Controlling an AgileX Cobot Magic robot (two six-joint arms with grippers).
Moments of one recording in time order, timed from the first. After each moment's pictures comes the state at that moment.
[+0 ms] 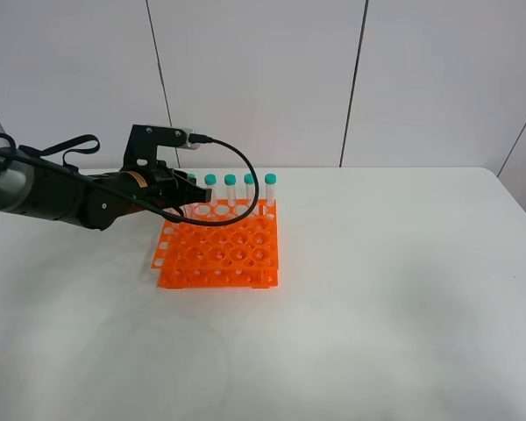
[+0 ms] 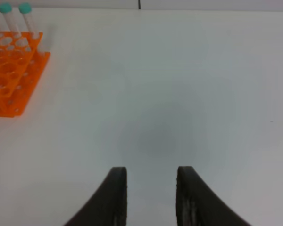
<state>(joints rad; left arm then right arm) -0.32 1.91 -0.97 -0.04 -0.41 0.01 -0.07 -0.01 -0.52 0.11 1.08 -0.08</state>
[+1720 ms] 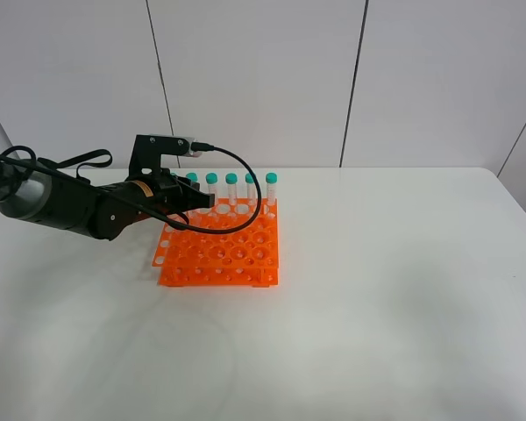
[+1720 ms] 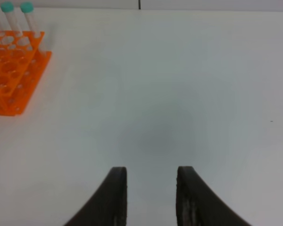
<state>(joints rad) -0.32 1.98 -0.97 -0.03 -0.50 -0.03 -0.07 -0.01 -0.52 0.11 1.08 -0.08</state>
